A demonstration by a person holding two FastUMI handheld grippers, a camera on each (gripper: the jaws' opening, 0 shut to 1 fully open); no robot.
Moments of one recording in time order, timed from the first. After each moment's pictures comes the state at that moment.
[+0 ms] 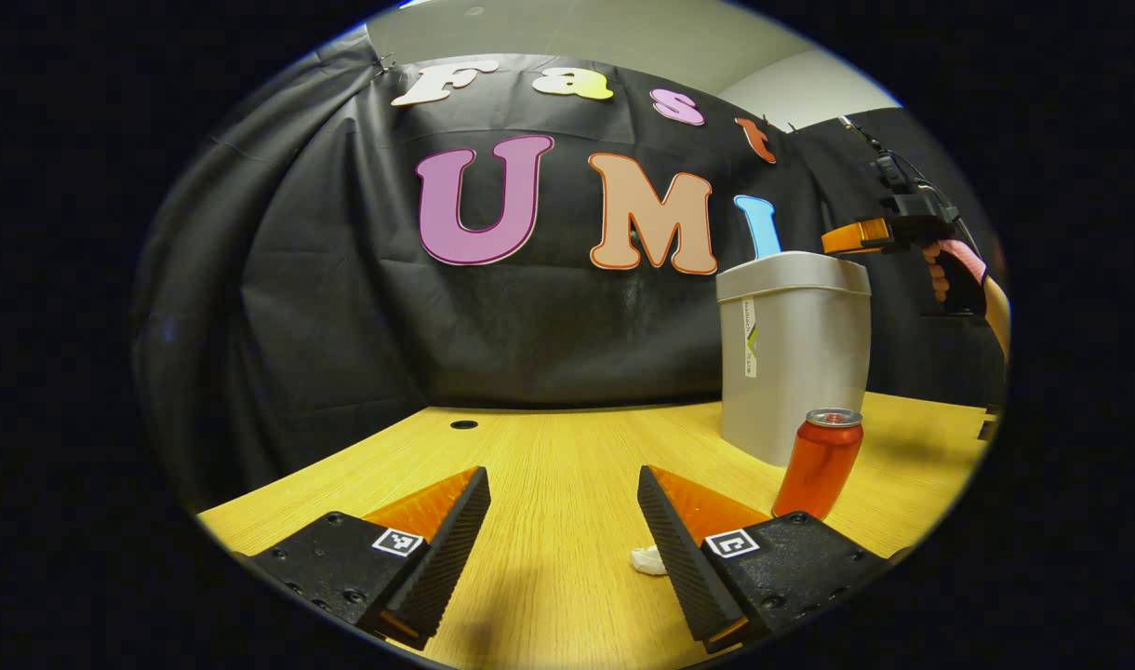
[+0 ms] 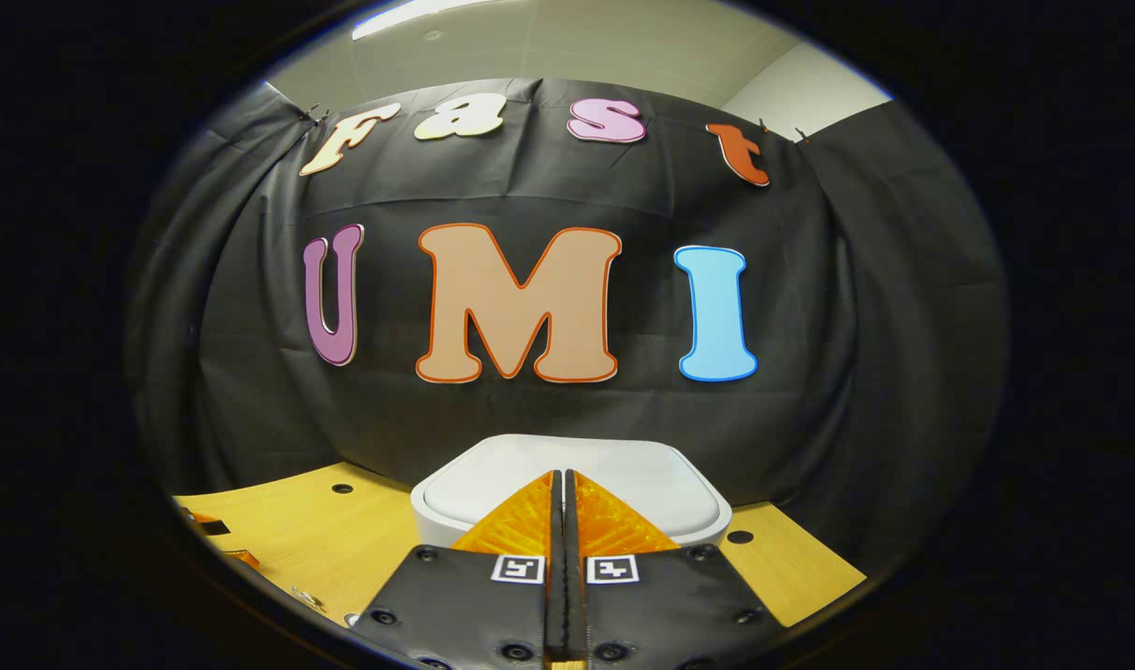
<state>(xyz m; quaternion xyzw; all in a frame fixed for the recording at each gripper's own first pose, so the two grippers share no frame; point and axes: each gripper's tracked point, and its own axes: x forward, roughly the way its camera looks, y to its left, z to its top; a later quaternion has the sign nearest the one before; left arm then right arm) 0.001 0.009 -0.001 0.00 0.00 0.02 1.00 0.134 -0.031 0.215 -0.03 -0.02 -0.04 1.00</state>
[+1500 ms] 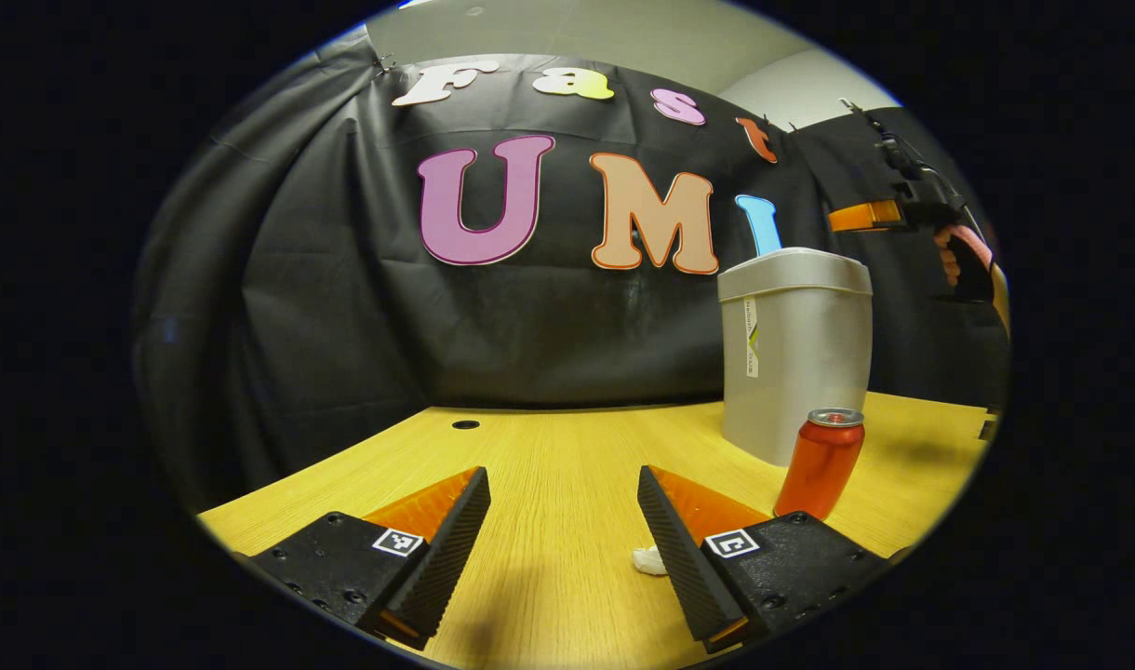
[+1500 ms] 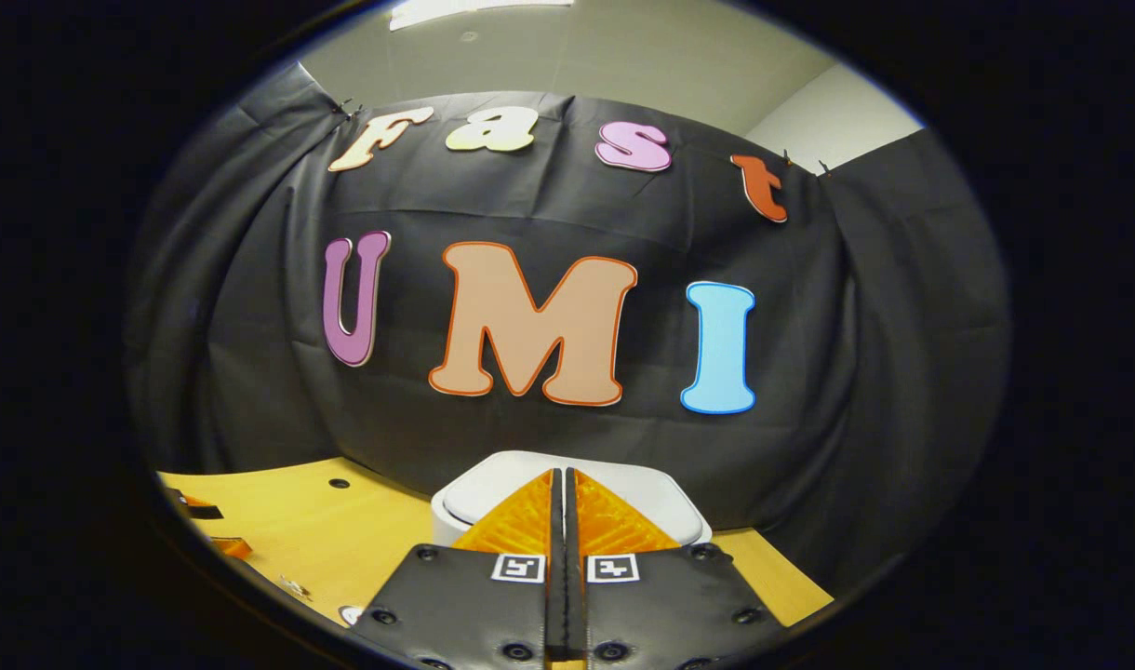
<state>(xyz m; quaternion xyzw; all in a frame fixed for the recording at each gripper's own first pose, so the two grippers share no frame) 0.002 0.009 -0.001 0.00 0.00 0.02 1.00 0.092 -0.012 0.245 -0.07 -0.06 -0.02 1.00</state>
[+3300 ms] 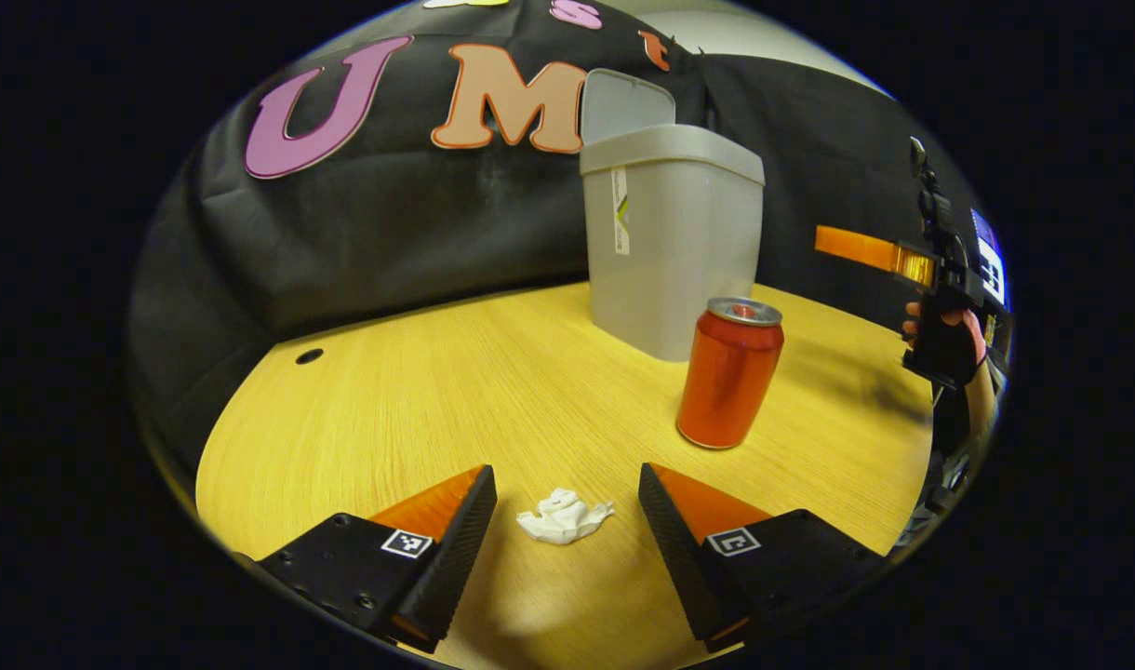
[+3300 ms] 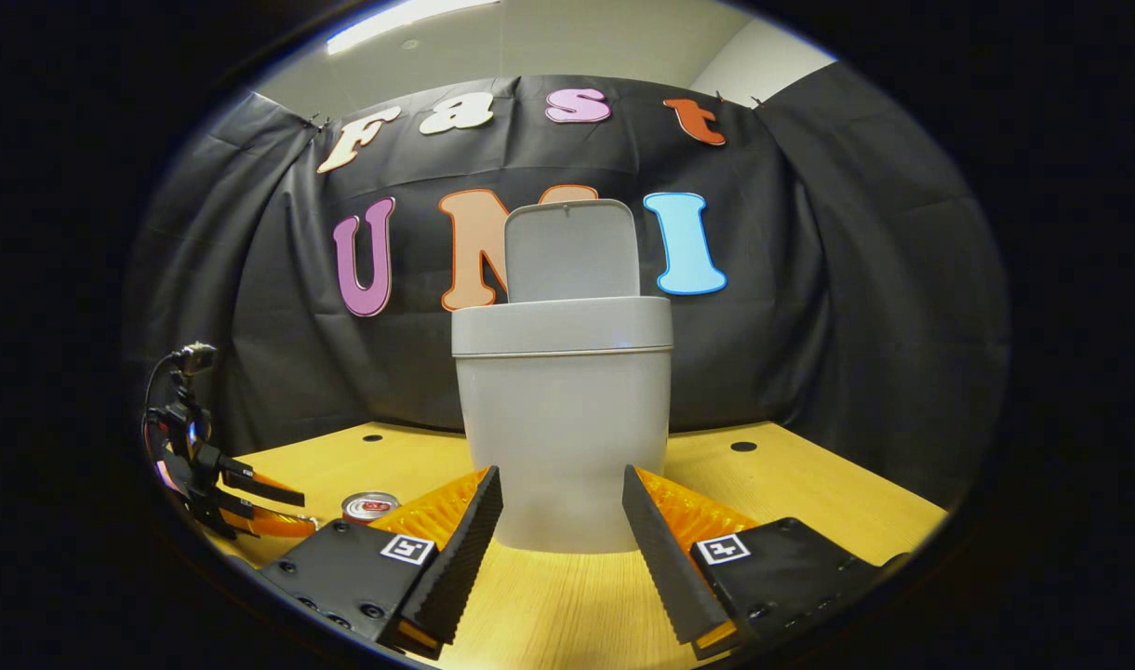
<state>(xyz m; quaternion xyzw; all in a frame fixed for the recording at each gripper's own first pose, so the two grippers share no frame) 0.014 -0.072 -0.076 0.04 0.23 -0.21 0.95 0.008 -0.048 0.072 0.01 0.00 -0.02 1.00</state>
